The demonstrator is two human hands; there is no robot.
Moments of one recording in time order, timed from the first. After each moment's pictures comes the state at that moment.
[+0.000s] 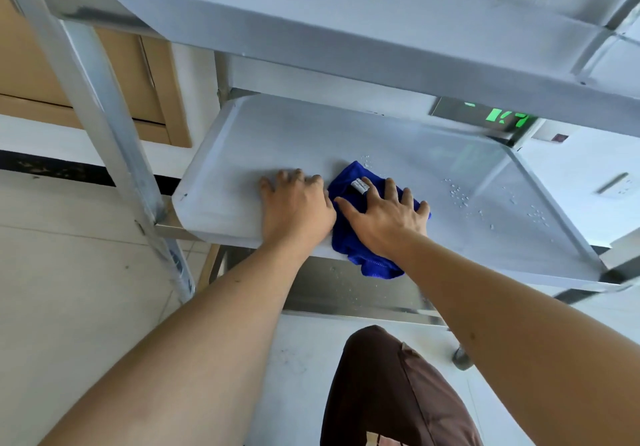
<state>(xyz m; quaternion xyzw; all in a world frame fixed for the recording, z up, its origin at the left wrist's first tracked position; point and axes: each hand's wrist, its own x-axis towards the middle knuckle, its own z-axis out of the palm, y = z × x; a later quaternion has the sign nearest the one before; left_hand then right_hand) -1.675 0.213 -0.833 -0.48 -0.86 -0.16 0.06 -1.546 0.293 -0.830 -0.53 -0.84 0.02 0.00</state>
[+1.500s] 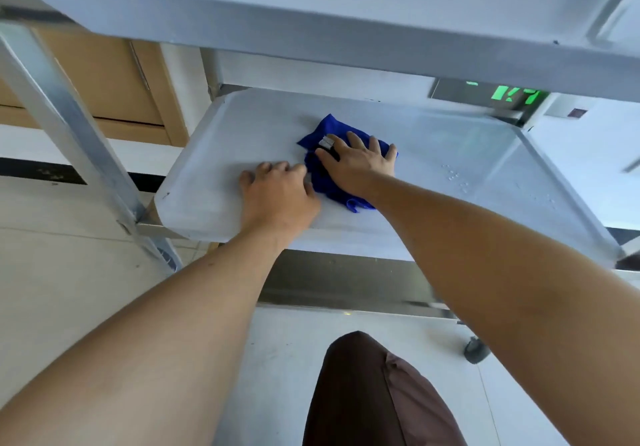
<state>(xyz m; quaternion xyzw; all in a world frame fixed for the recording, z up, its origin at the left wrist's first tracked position) -1.676 0.214 -0.831 -0.48 -0.85 -0.18 0.06 -1.597 0.370 -0.833 -0.45 -0.89 0.05 0.05</state>
